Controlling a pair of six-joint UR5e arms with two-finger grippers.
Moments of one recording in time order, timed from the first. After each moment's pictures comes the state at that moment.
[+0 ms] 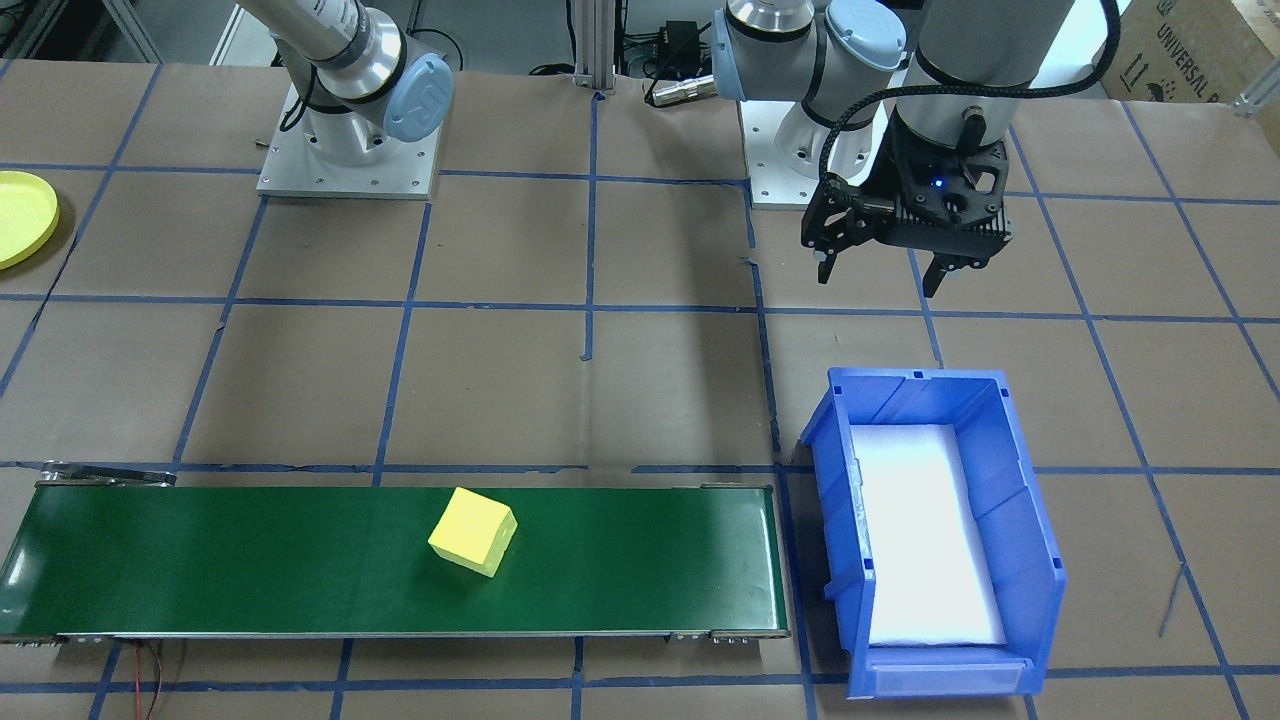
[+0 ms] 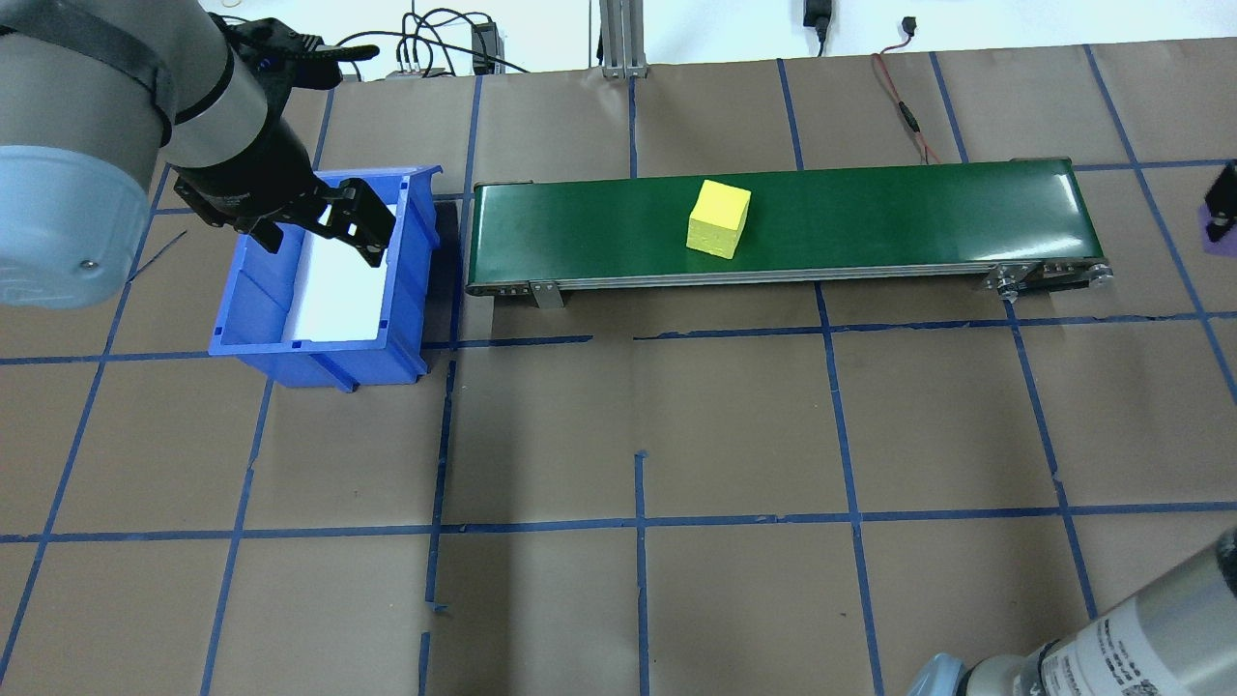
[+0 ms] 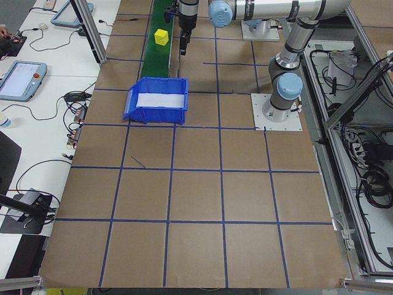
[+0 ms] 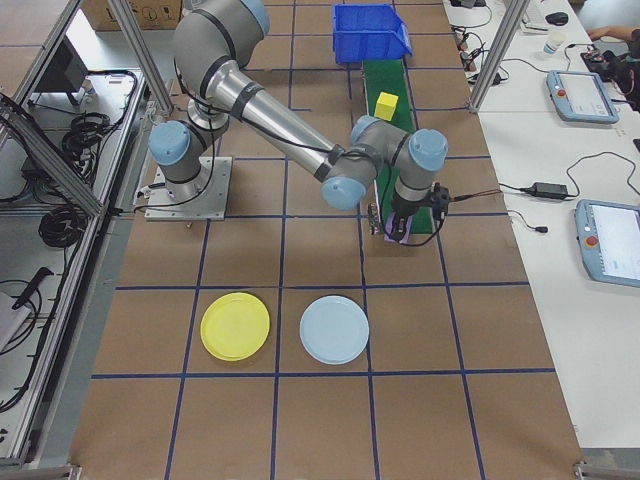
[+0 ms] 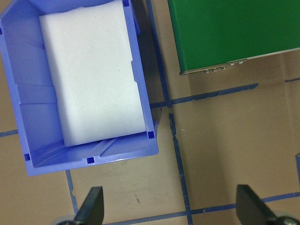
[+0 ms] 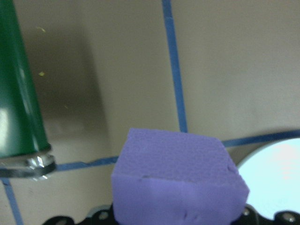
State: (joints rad) left arm -1.56 -1.53 -1.68 -1.41 1.60 0.19; right arm 0.86 -1.08 1.43 -1.87 -1.62 -0.59
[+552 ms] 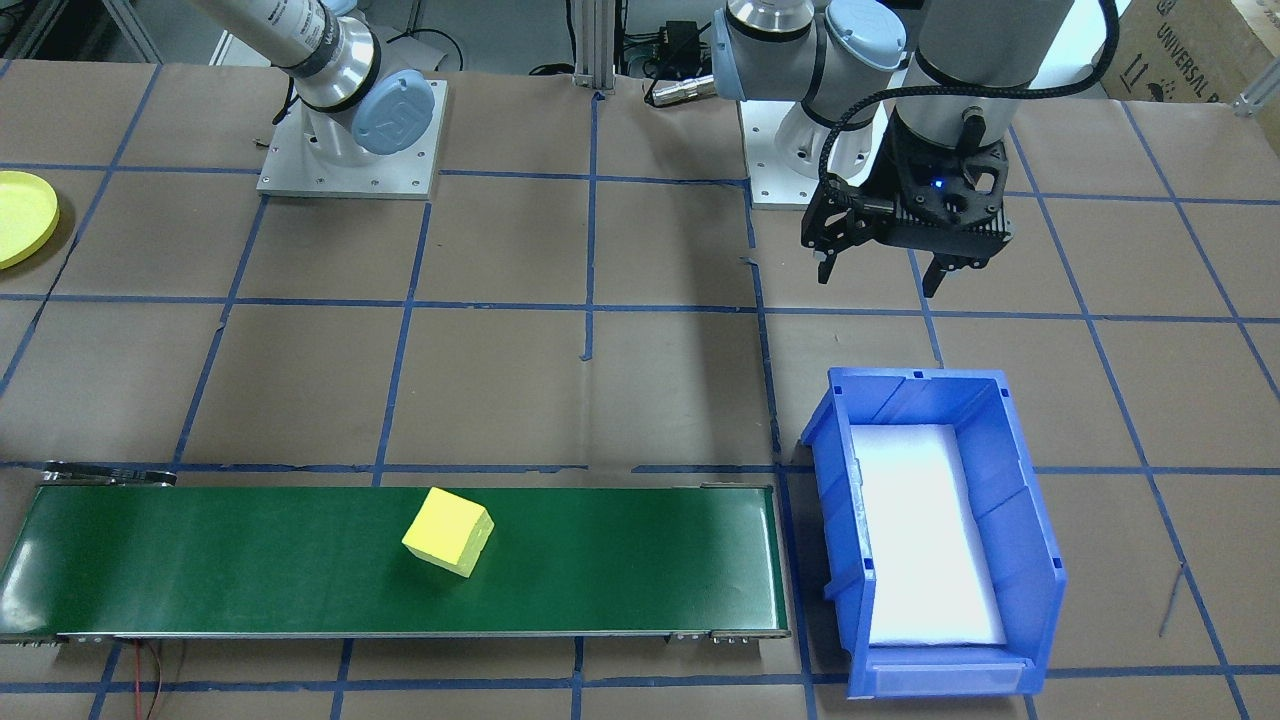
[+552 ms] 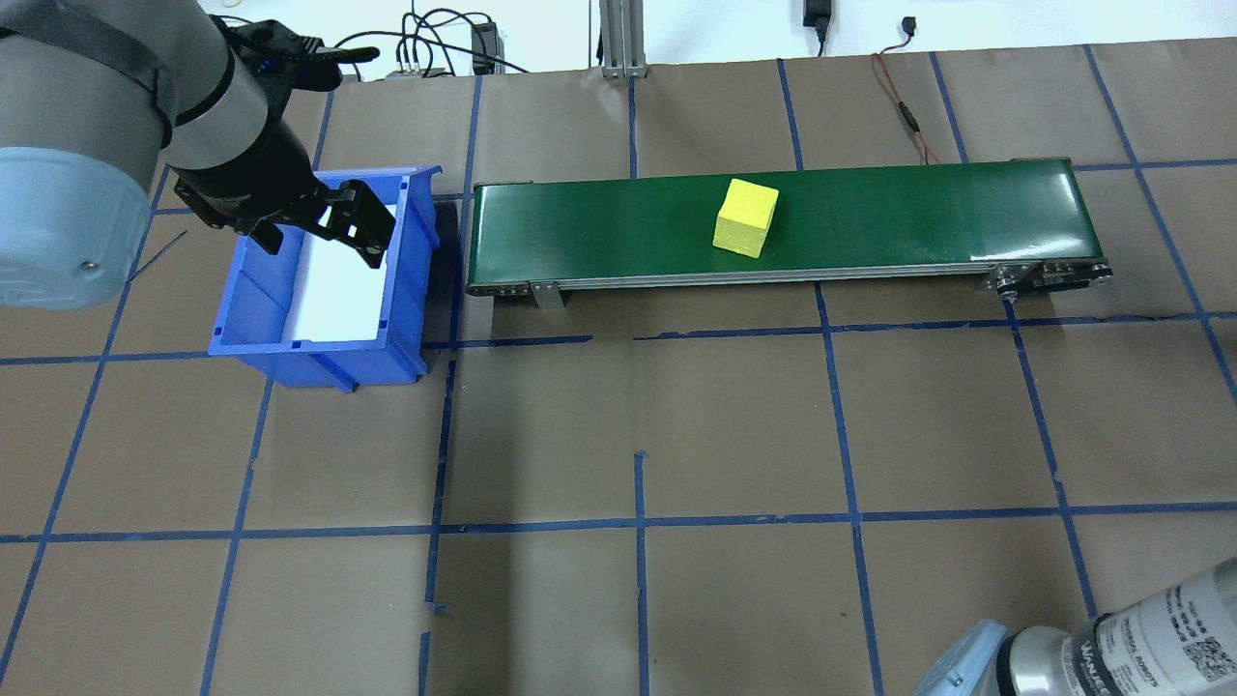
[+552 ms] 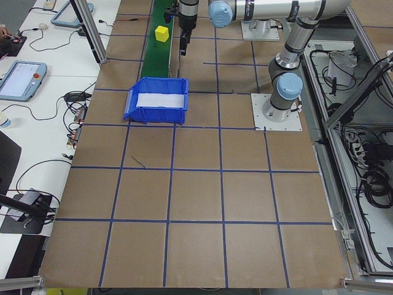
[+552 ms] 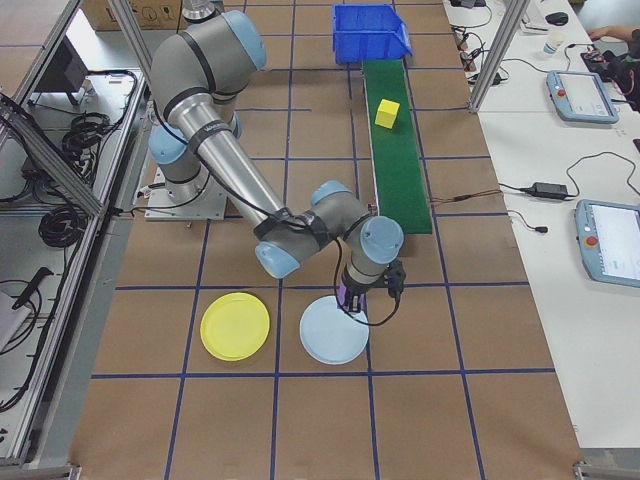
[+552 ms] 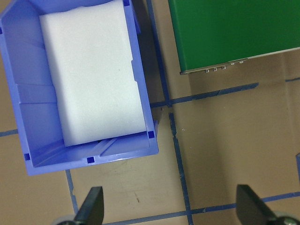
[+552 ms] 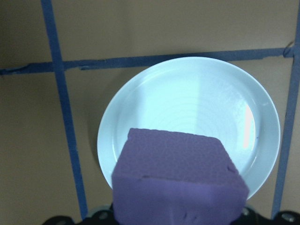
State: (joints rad) left arm -1.56 -1.53 -1.69 -1.41 1.60 0.19; right arm 0.64 -1.03 1.45 -1.90 -1.69 -0.88
